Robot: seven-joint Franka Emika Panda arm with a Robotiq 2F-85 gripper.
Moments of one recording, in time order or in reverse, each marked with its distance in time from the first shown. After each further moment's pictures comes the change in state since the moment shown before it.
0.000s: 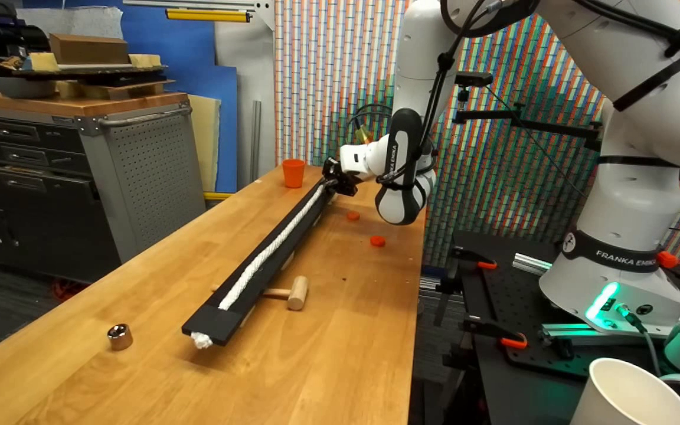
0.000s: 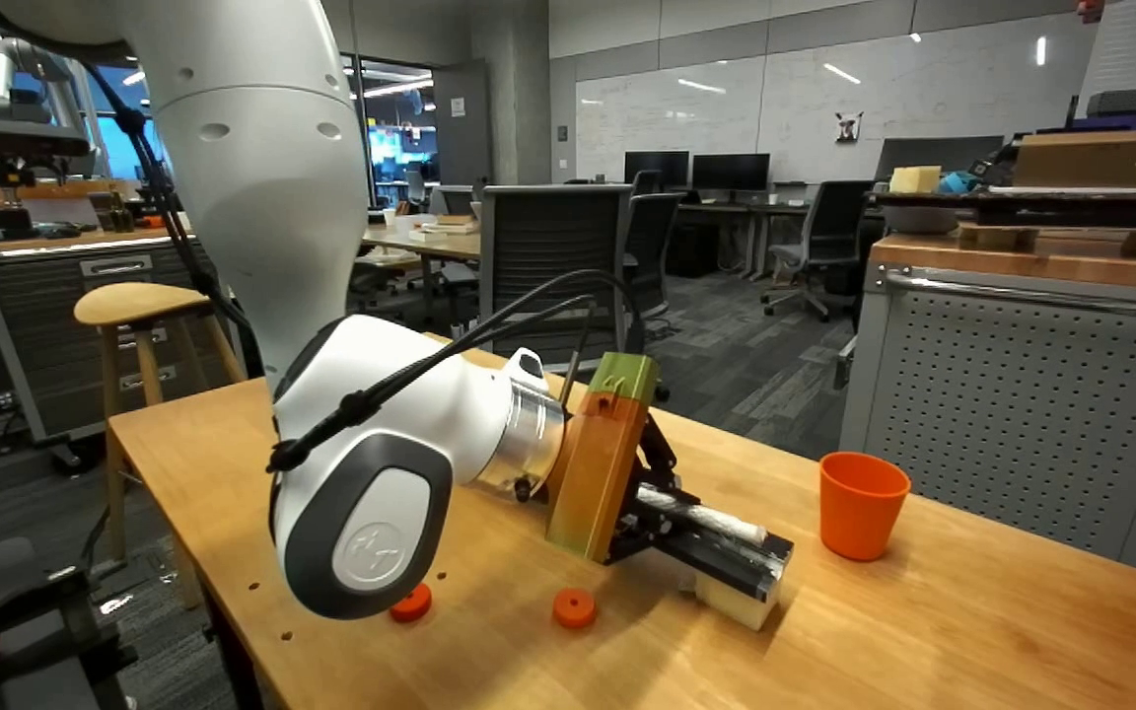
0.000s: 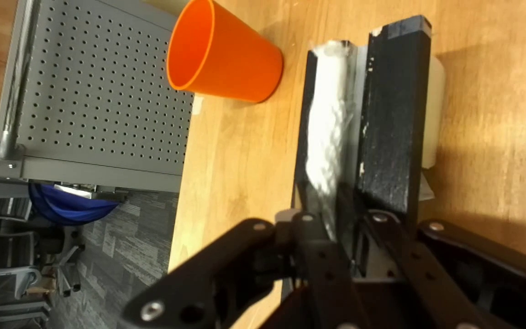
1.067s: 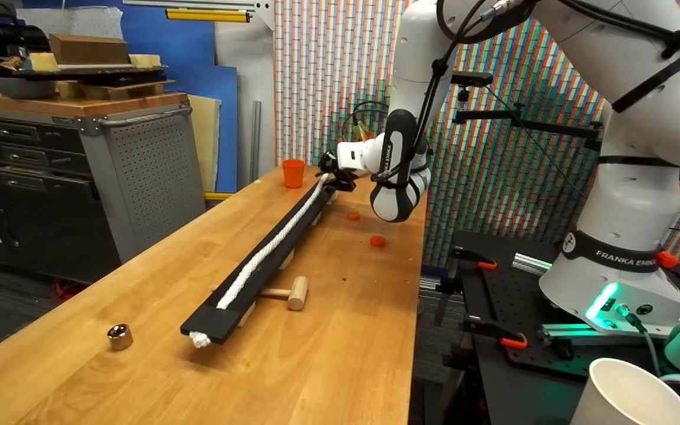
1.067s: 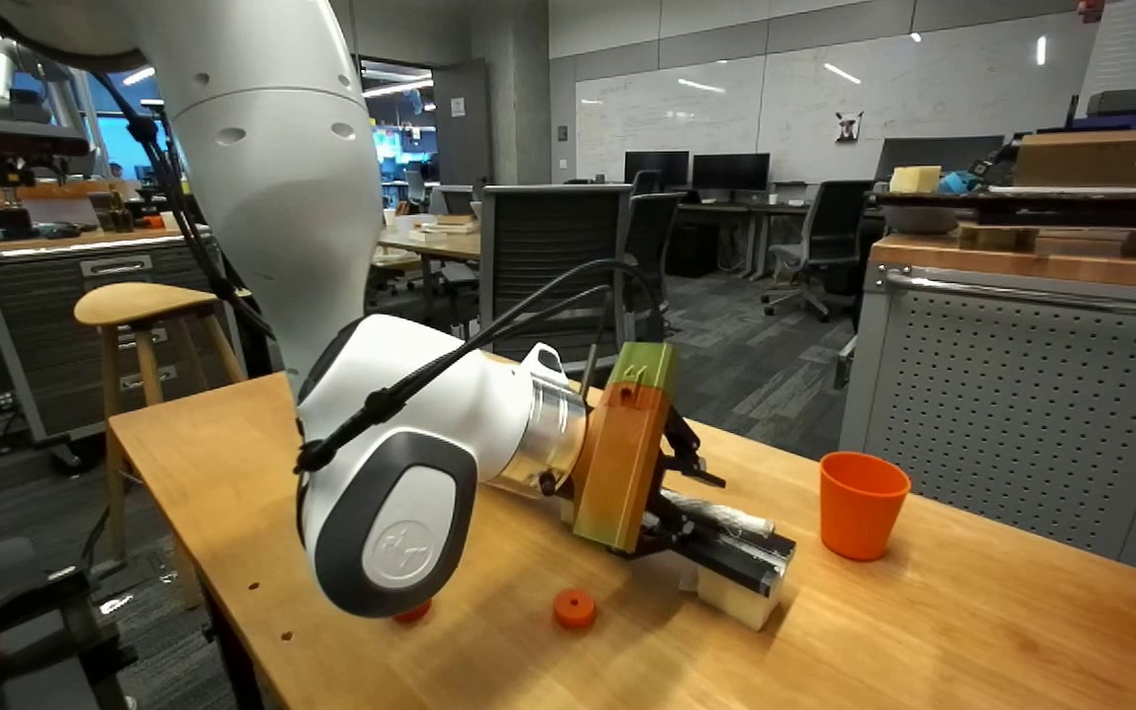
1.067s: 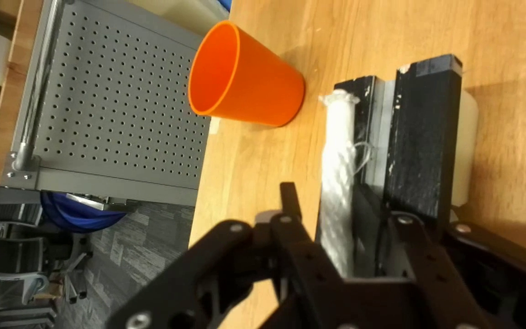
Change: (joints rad) arm -0.006 0.021 -0.017 0.052 0.010 0.001 -0.013
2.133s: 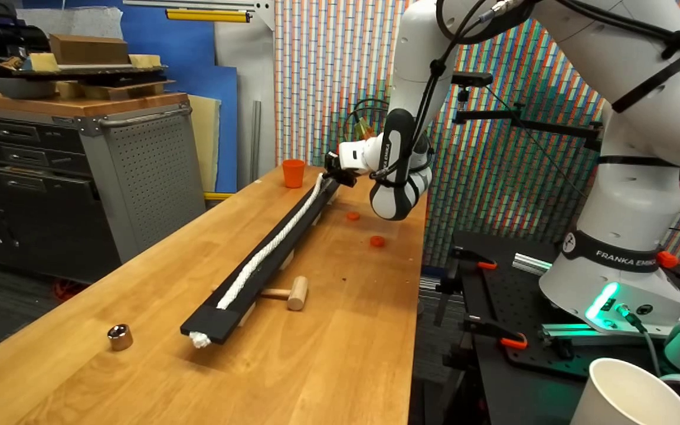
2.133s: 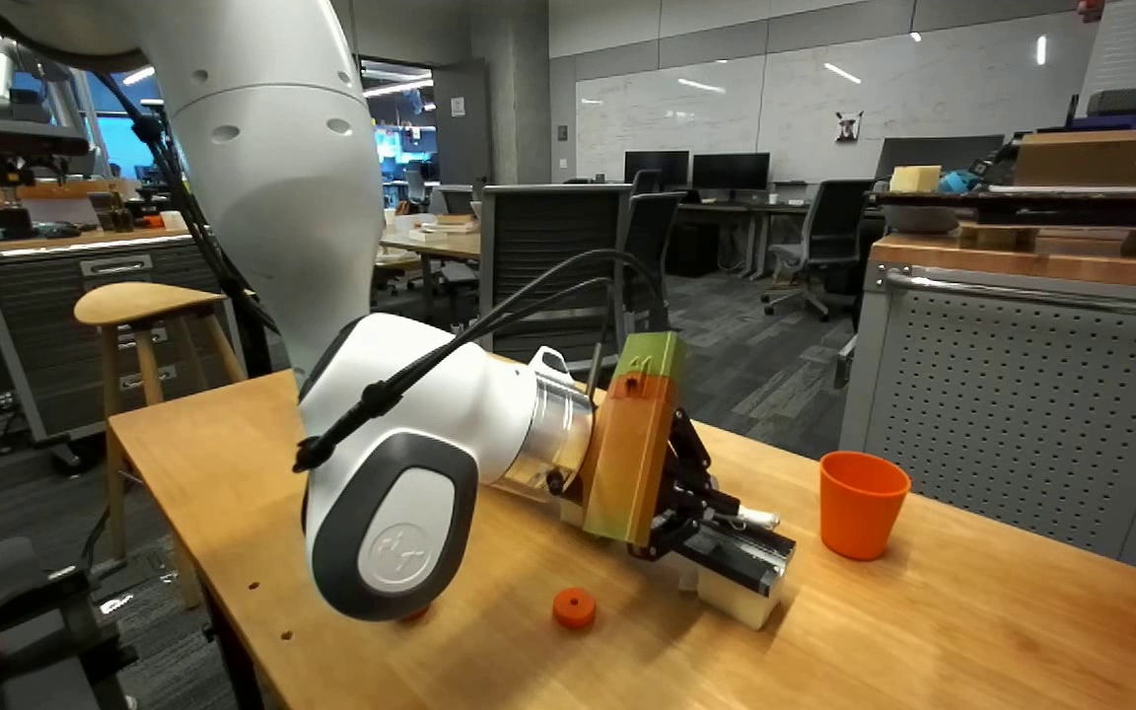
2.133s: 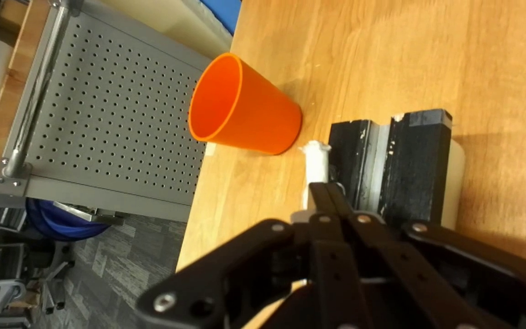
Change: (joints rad) arm 0.002 0.001 -0.013 0.000 0.046 0.001 -0.089
